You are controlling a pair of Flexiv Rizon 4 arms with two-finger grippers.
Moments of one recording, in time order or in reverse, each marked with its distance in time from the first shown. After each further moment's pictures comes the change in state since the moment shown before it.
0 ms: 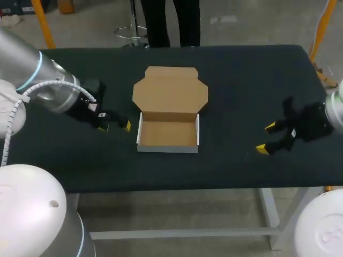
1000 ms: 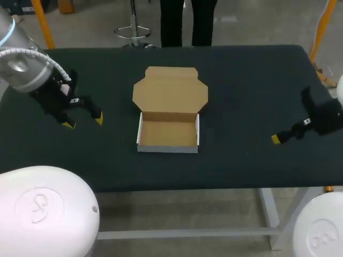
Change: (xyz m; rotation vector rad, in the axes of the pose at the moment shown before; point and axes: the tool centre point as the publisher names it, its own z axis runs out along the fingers) left arm -0.010 0.027 -0.102 -0.119 -0.150 -0.191; right arm 0.005 -0.008 -0.063 0.087 -0.189 0.422
